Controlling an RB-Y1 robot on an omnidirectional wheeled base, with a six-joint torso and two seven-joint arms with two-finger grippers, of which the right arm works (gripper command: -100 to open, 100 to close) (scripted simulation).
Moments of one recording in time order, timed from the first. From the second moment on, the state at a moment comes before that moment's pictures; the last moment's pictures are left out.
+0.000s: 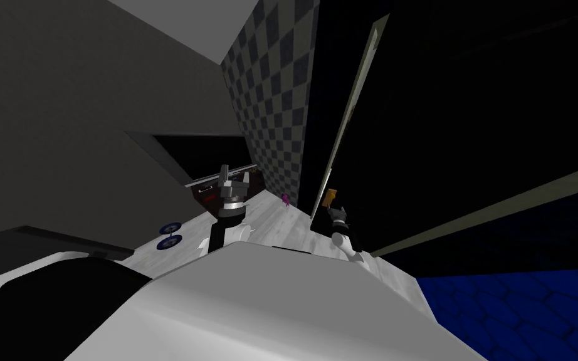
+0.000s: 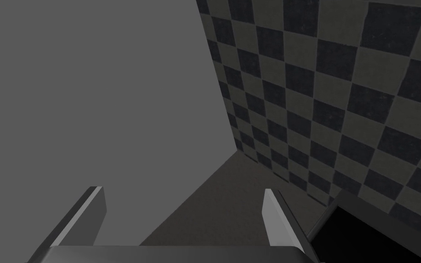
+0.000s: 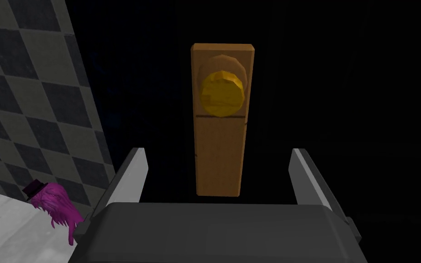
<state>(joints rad) 0.10 -0.28 0.12 -1.37 -0.96 -0.40 -0.91</state>
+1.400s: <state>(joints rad) 0.10 -0.39 0.08 -1.31 -0.98 -0.44 -1.01</state>
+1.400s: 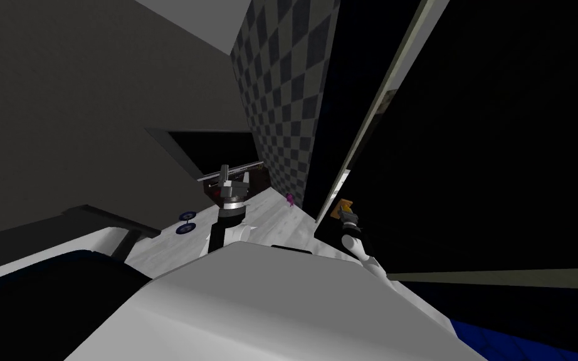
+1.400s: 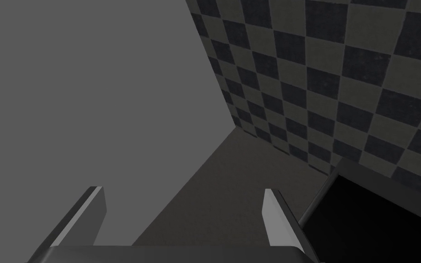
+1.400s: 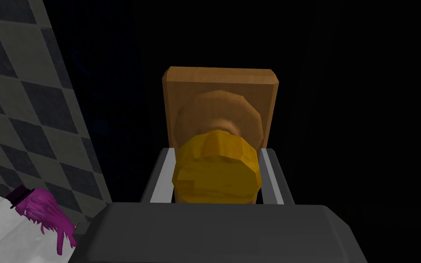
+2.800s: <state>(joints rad) 0.25 -0.54 0.26 -1.46 -0.94 -0.51 -1.15</state>
